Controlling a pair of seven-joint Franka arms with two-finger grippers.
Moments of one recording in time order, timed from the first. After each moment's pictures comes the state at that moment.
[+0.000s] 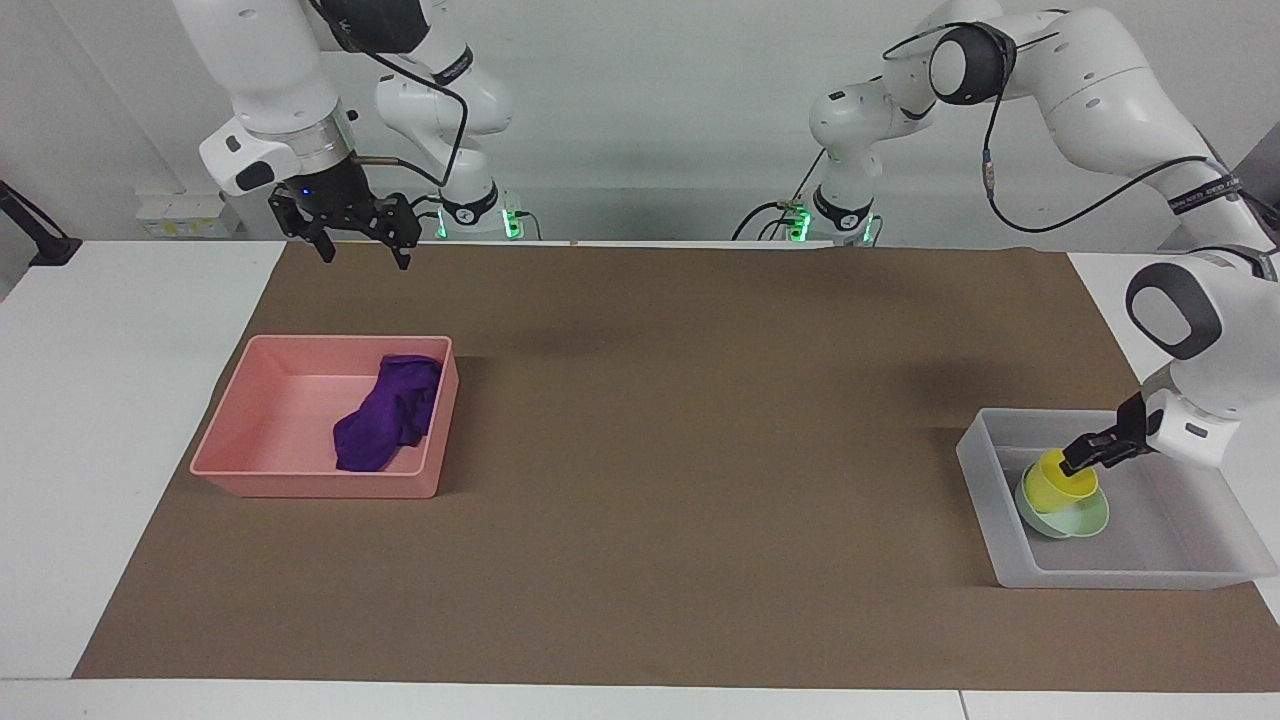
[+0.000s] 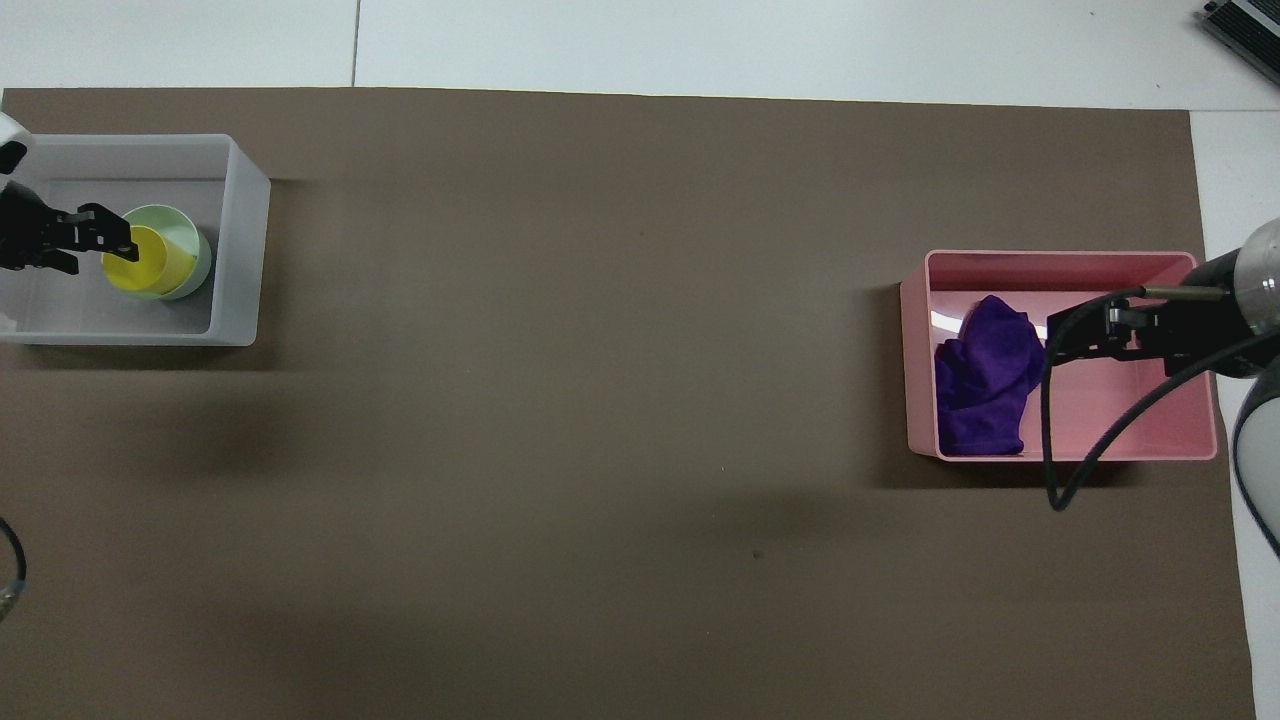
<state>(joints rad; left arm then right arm) 0.23 0.51 -0.02 -1.41 -0.03 1.94 0.08 -0.05 -0.03 0.11 -1.59 -0.01 1.51 0.17</state>
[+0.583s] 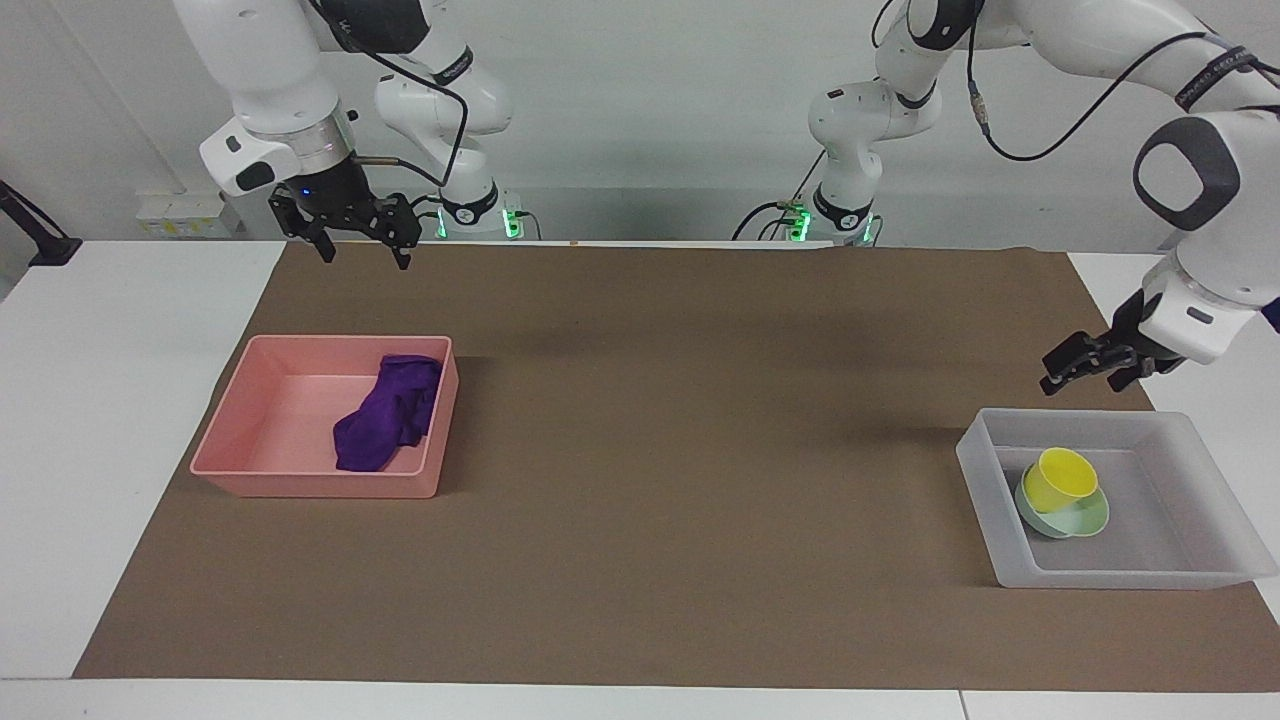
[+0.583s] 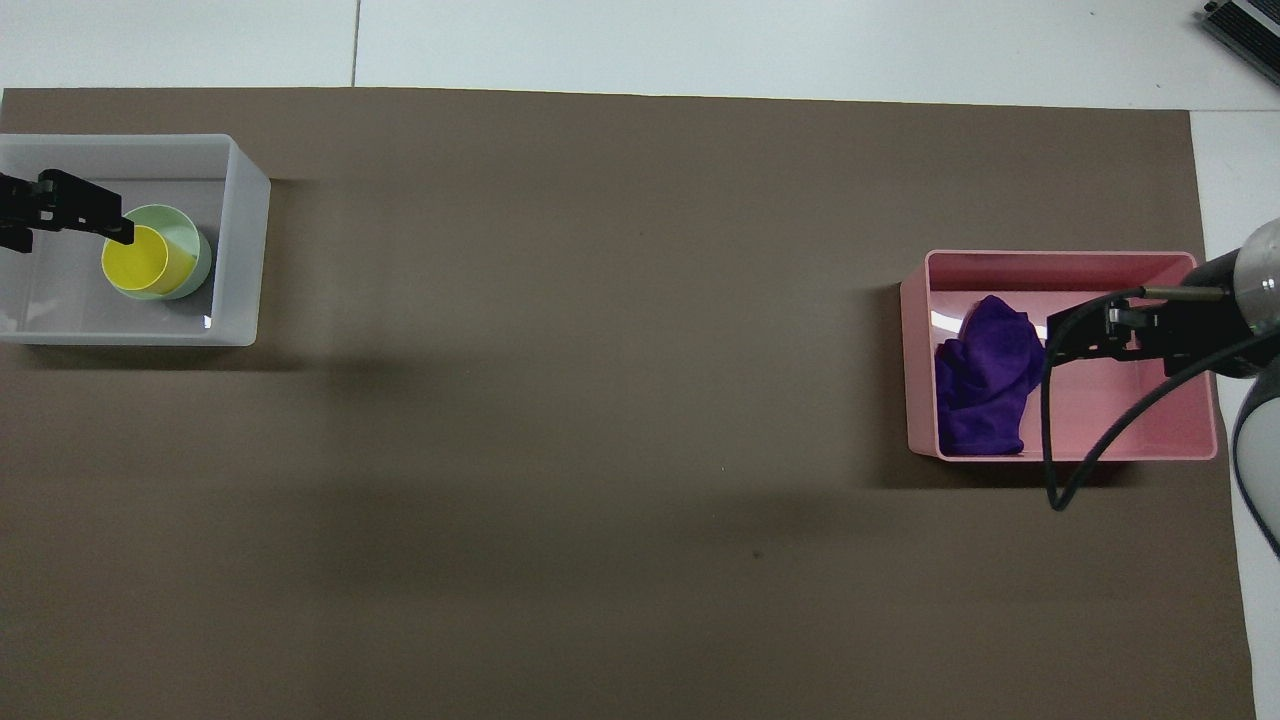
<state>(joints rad) 0.12 0.24 -0.08 -1.38 -0.03 1.65 0.03 -0.05 -0.03 0.11 -1.60 -0.01 1.51 0.17</state>
